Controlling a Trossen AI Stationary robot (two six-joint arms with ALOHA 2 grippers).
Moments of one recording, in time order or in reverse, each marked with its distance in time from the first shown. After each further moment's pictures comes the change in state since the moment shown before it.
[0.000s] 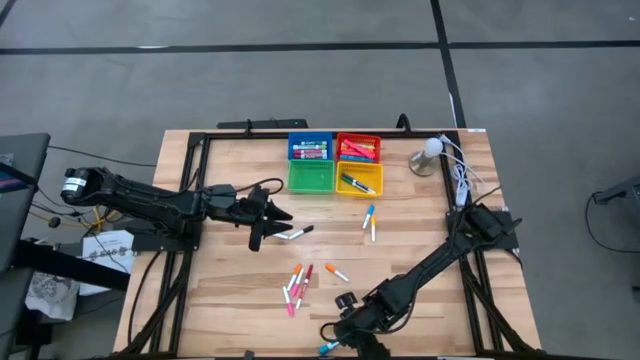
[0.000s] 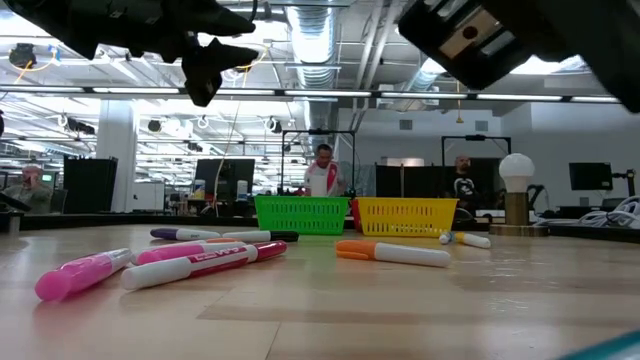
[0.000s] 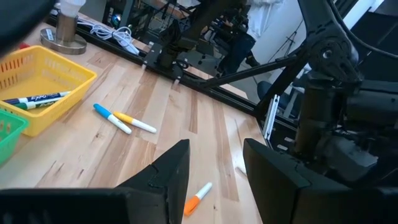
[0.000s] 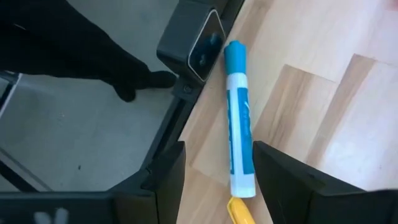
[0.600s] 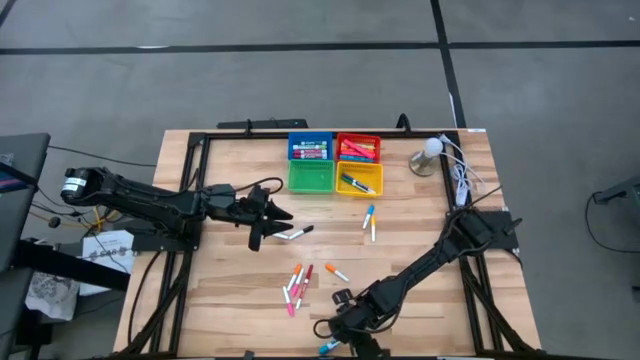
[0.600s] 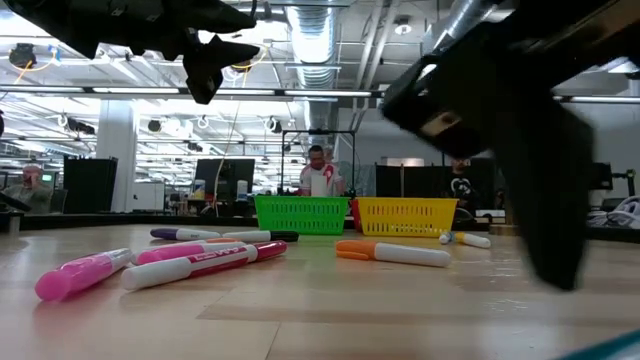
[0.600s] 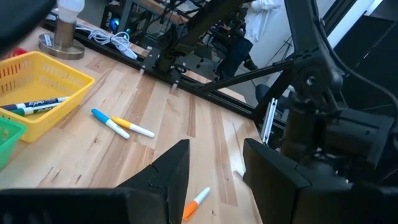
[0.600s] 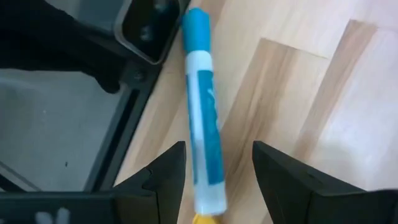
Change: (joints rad) left arm 0.000 0.000 0.000 0.018 0.000 0.003; right arm -0.016 0.094 0.001 0.015 0.011 0.000
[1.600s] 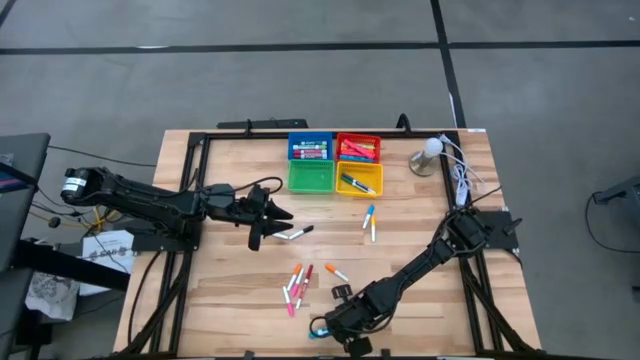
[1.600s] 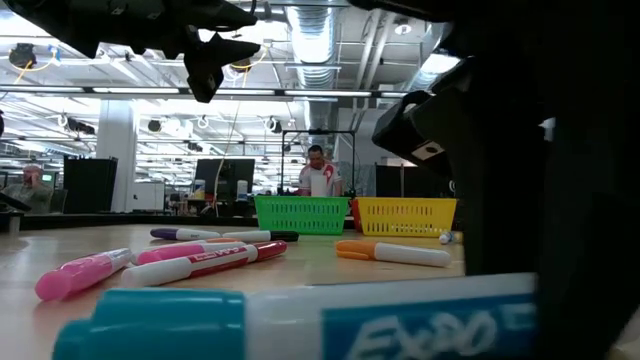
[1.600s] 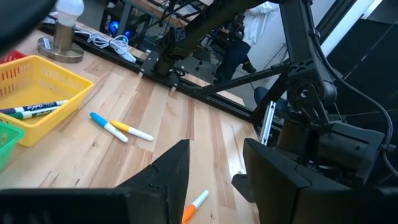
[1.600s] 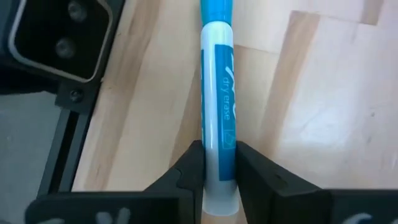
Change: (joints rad) left arm 0.000 0.000 0.000 0.014 0.000 -0.001; right arm -0.042 0.062 0.001 -0.006 0.164 0.072
